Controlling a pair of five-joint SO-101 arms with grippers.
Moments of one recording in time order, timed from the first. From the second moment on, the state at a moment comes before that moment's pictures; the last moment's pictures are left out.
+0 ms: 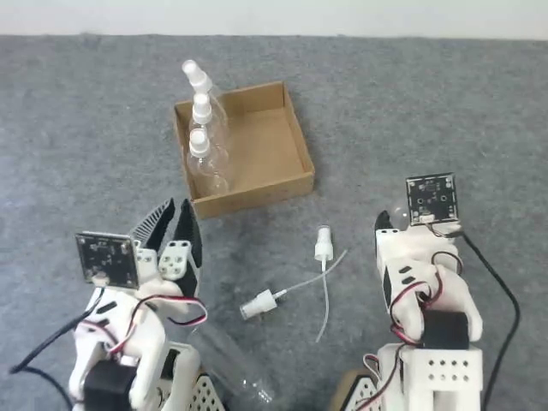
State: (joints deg) left arm 2.6 -103.5 68.9 66.2 10.9; right arm -2.5 -79.9 72.0 52.7 6.5
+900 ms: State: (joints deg) left arm 28.5 -53.8 46.4 66.2 17.1; right arm 4.4 -79.9 74.0 46.3 1.2
